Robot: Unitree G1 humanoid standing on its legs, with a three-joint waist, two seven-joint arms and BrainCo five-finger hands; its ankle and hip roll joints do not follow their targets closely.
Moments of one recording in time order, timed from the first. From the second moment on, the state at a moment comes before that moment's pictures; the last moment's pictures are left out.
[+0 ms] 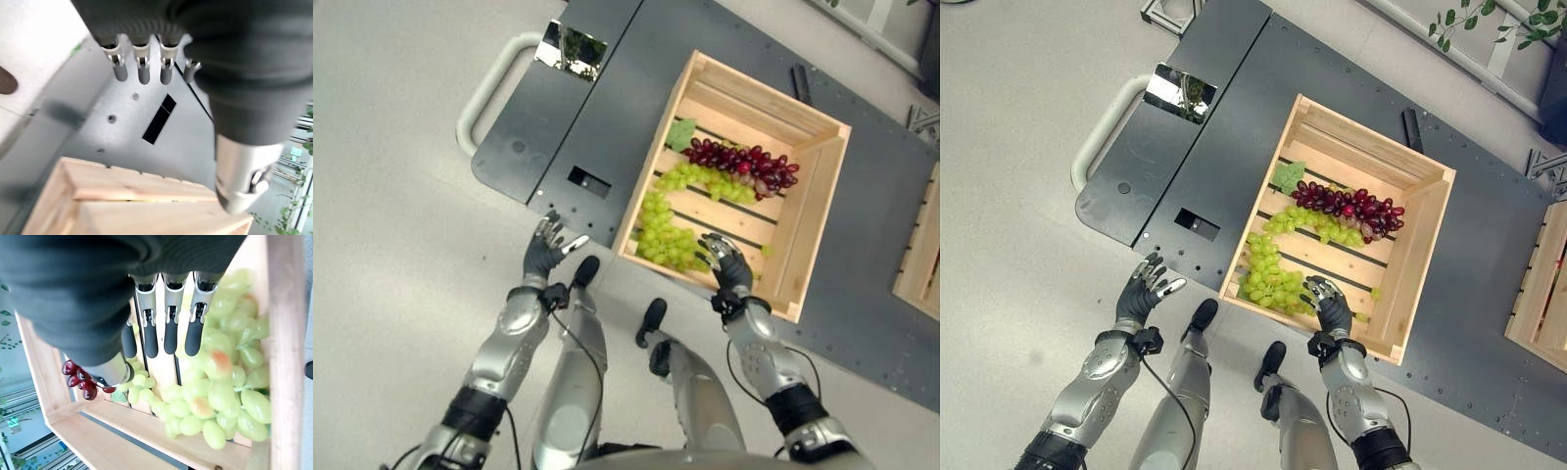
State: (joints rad) left arm -0.12 0.41 -0.22 0.04 -0.52 0.02 0.28; right arm -0.19 -0.16 0.17 0.32 0.74 -0.14 -0.18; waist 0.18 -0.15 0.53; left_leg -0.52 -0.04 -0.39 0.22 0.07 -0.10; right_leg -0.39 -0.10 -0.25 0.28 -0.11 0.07
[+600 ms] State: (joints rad) left arm -0.14 0.41 -0.21 0.04 -0.48 0.03 0.31; right arm -0.25 -0.23 0.11 0.20 0.27 -0.02 -0.32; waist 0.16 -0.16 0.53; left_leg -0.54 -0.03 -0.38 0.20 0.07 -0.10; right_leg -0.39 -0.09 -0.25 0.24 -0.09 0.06
